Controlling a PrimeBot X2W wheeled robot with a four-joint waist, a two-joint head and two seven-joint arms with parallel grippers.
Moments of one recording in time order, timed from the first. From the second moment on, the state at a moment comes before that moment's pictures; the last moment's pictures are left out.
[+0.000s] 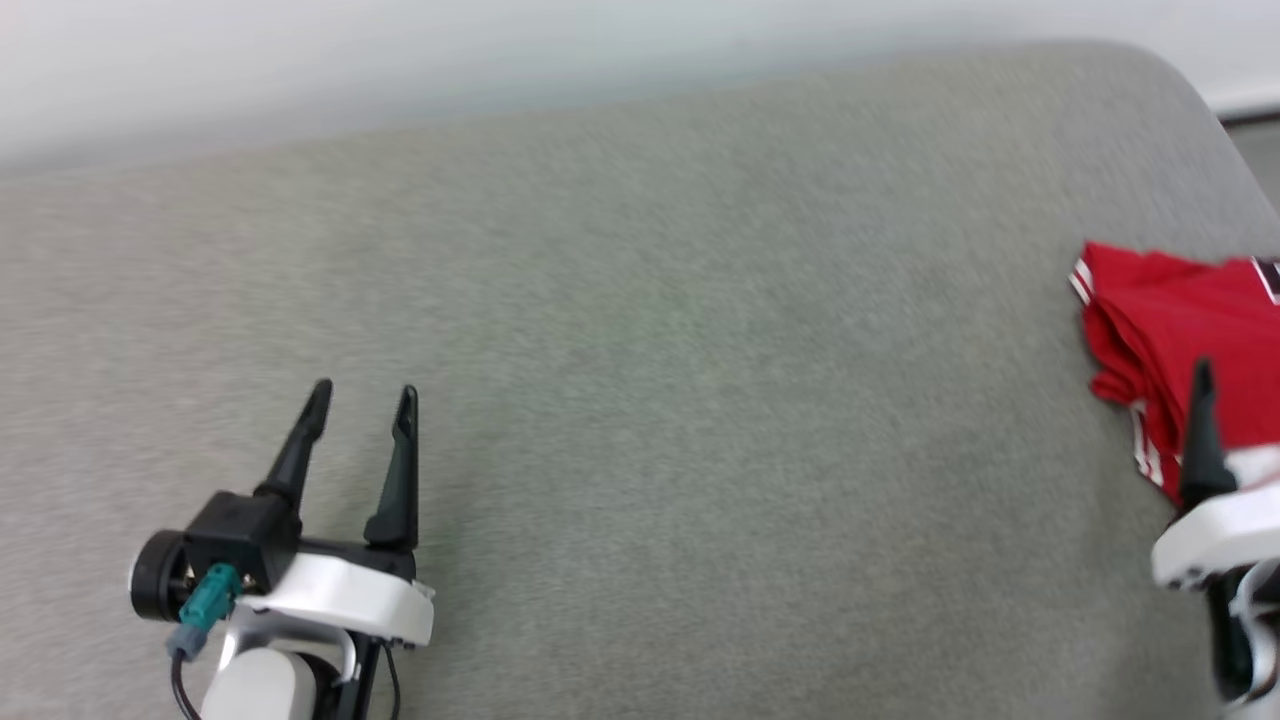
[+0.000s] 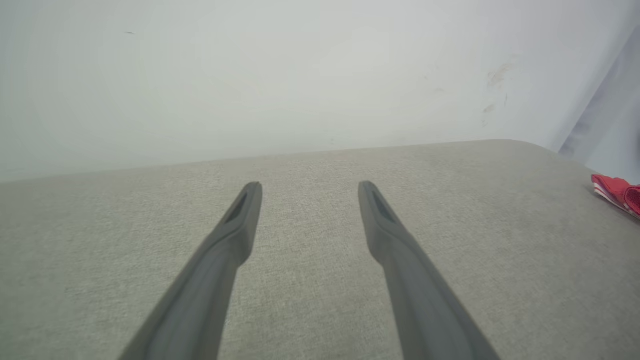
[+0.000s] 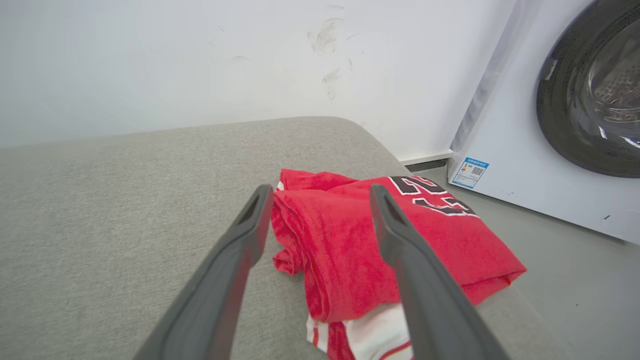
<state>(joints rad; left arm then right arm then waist) -0.14 0.22 -0.12 0.07 -0.27 -0.02 -0.26 -0.26 -0.08 -0.36 0.23 0.00 0.13 -0.10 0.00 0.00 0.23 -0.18</state>
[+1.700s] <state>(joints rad) 0.08 0.12 -0.07 0.19 -0.32 -0.01 -0.23 0.12 -0.05 -0.04 0.01 0.25 0.13 -0.03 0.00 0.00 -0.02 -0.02</state>
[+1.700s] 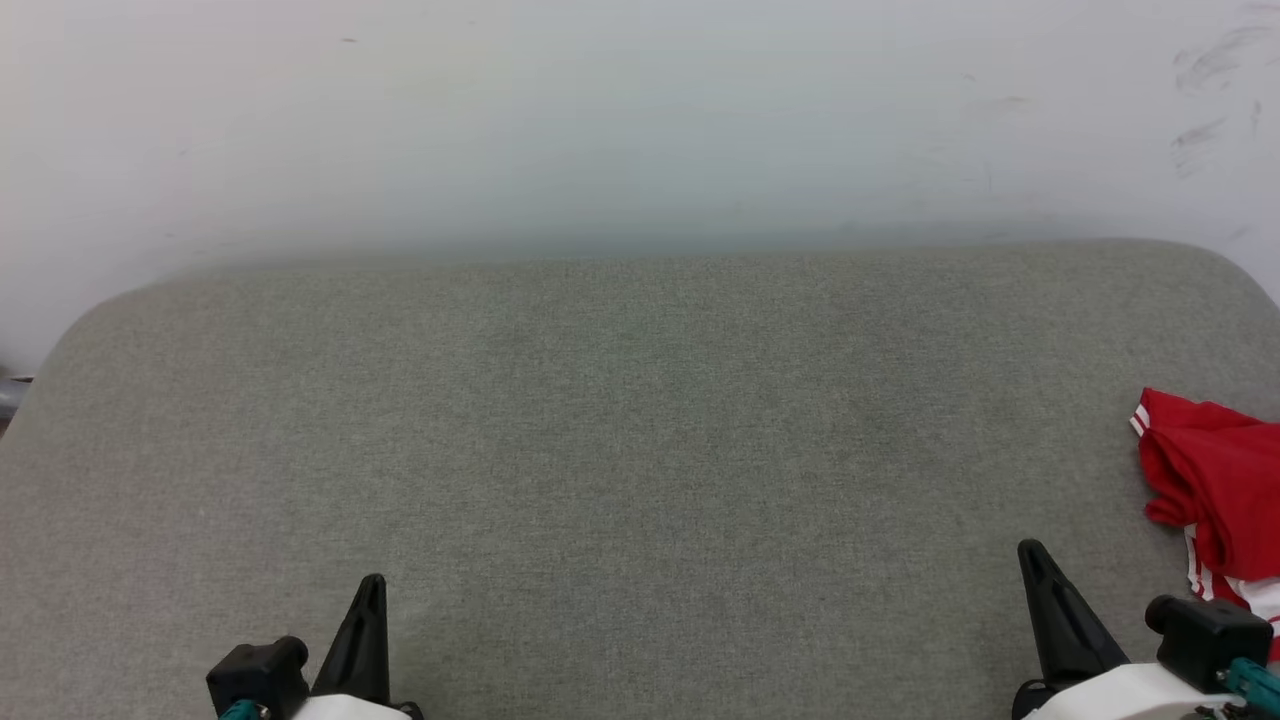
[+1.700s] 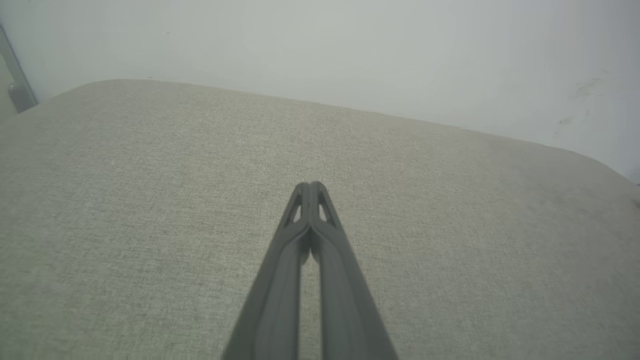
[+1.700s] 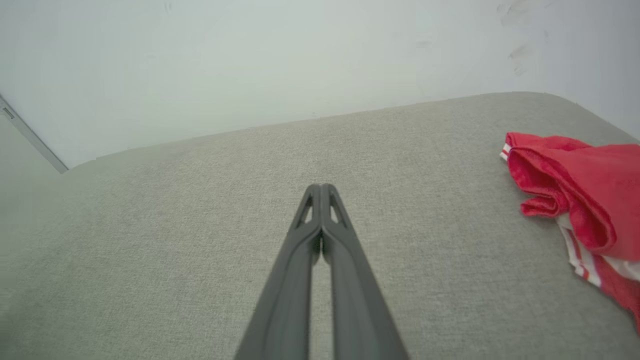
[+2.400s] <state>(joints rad) 0.04 0.11 -0.02 0.20 -0.67 -0.04 -0.14 0.07 -0.06 -0.04 0.07 0.63 0.13 -0.01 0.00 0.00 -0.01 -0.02</state>
